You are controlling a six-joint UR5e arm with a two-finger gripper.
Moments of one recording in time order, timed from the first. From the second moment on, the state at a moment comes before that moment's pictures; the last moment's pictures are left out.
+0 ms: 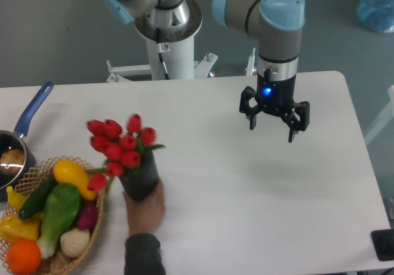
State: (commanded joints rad) arm 2.74 -1.74 -1.80 -0.84 1.39 1.24
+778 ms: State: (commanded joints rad) arm 2.77 -1.75 -1.85 -0.83 1.25 1.24
